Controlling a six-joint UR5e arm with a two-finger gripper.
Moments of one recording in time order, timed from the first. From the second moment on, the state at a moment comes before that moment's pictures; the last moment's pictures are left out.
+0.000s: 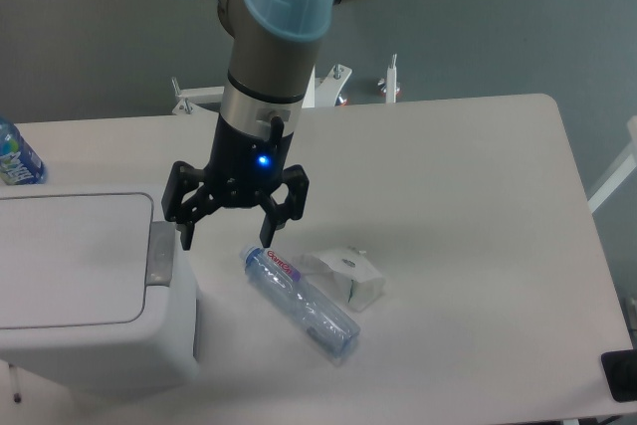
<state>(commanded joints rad) 2.29 -1.78 -1.48 -1.10 1.17 -0.01</state>
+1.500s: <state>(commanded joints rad) 2.27 -1.80 -1.49 -1.06 1.17 -0.01</state>
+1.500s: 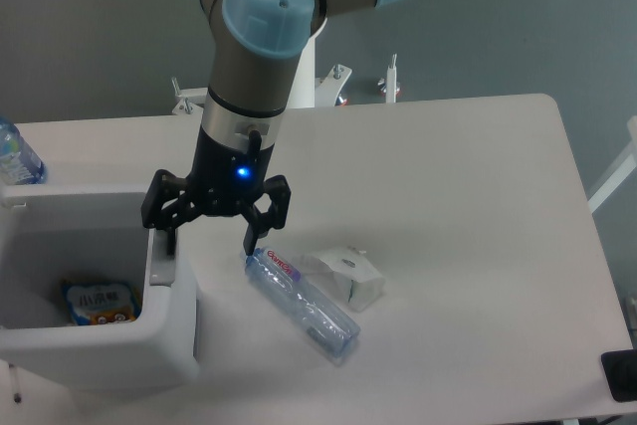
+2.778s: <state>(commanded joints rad) 2.59 -1.68 -1.41 -1.11 1.45 0.34</state>
